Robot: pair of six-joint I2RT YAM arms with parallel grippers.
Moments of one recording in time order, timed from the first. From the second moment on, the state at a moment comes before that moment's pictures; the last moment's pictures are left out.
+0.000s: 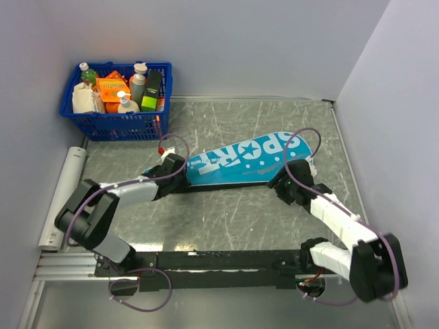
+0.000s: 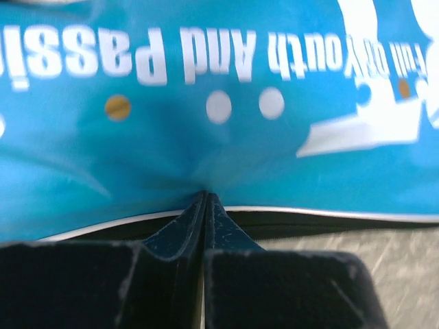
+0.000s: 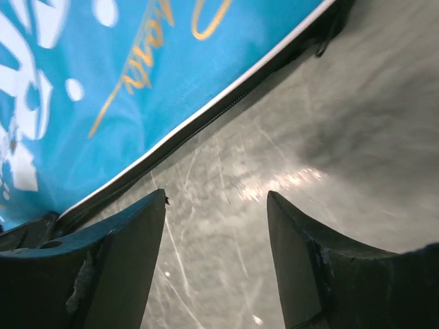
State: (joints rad) left arm -0.56 1.55 0.71 0.01 -0.15 -0.82; right arm 0.28 1.10 0.52 -0.32 0.04 1.00
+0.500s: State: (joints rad) left arm -0.62 1.03 0.52 0.02 -0.03 -0.80; right arm 0.15 0.98 0.65 -0.61 0.24 0.81
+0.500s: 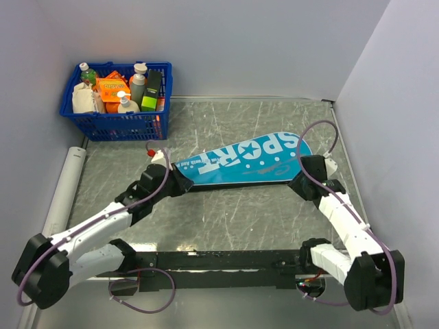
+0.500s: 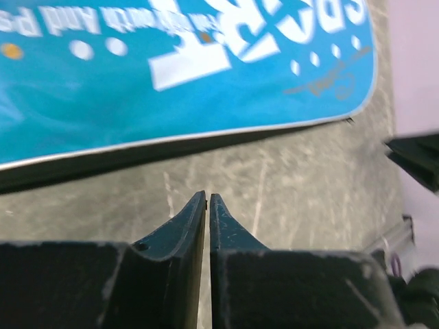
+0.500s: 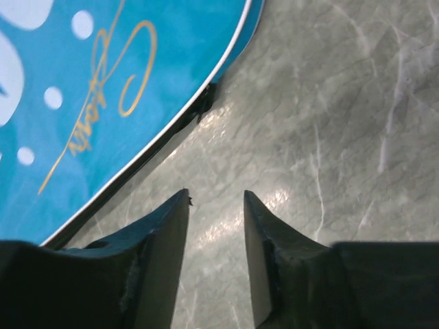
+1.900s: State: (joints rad) left arm -0.64 1.04 0.47 0.04 0.03 -0.74; right arm 0.06 1.33 0.69 -0.37 0.17 0.80
